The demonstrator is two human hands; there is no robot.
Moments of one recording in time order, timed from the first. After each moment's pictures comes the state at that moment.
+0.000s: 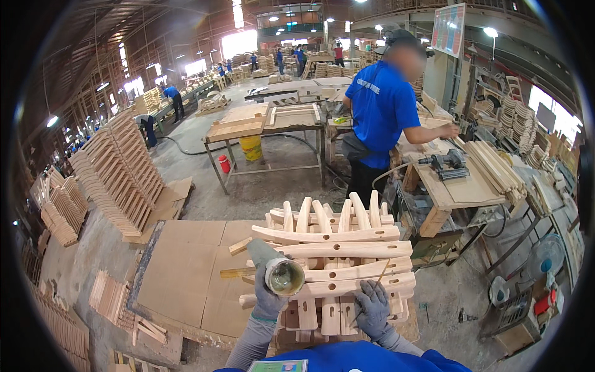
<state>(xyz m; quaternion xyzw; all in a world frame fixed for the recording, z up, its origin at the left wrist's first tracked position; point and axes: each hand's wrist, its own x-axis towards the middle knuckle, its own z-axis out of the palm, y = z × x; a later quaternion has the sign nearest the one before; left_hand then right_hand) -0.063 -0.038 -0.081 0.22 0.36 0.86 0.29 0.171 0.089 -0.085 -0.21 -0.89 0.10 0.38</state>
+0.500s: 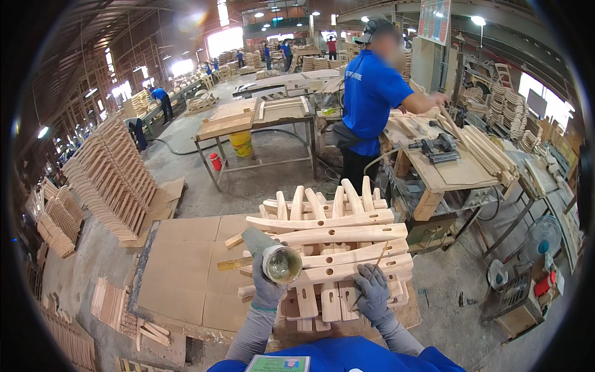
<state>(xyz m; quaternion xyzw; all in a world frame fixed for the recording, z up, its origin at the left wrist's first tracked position) -0.061 -0.037 -0.072 0.16 0.27 0.88 0.36 0.175 0.085 -0.082 -0.20 -0.88 0.12 0.40</state>
